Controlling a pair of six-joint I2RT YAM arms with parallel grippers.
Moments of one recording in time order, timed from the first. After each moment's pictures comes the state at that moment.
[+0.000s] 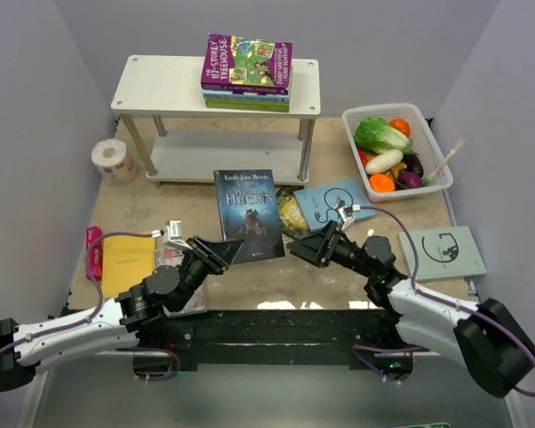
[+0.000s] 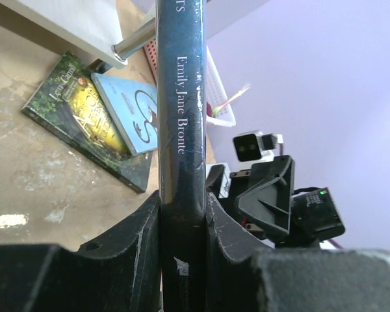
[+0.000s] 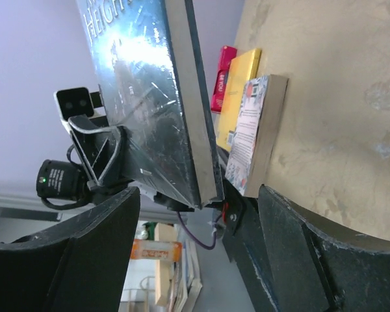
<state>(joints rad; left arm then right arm) -1.15 0.48 0.27 0.23 -0.63 -1.00 0.59 0.97 0.16 0.80 -0.46 1.28</state>
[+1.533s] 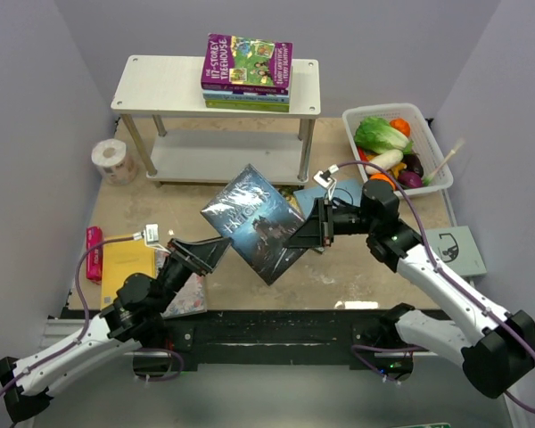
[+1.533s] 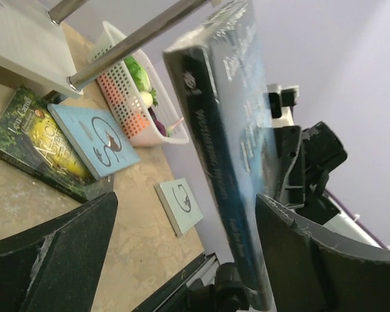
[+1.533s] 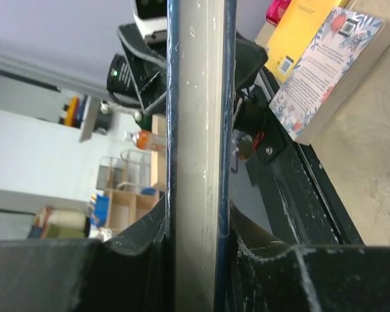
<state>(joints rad) -0.98 0.17 0.18 0.20 -0.39 -0.98 0.52 1.03 0.73 0.16 -0.99 0.99</state>
